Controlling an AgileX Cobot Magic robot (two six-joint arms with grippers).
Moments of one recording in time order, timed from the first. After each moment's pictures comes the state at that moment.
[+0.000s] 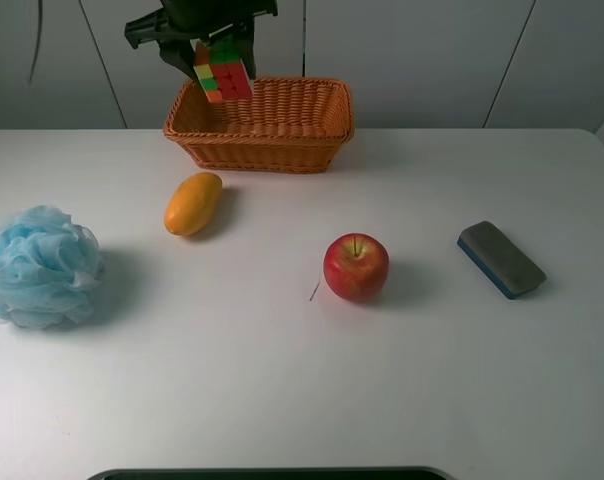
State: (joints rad) left arm -0.47 2.22 -2.19 -0.05 1.22 -0.49; right arm 0.03 0.00 -0.51 0.09 1.10 -0.02
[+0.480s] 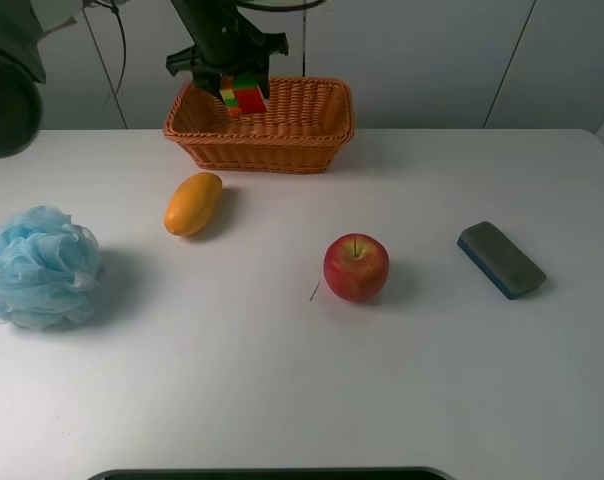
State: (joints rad) left arm -0.44 2.59 -2.60 -0.06 1.19 -0.38; right arm 0.03 0.00 -0.51 0.09 1.10 -0.02
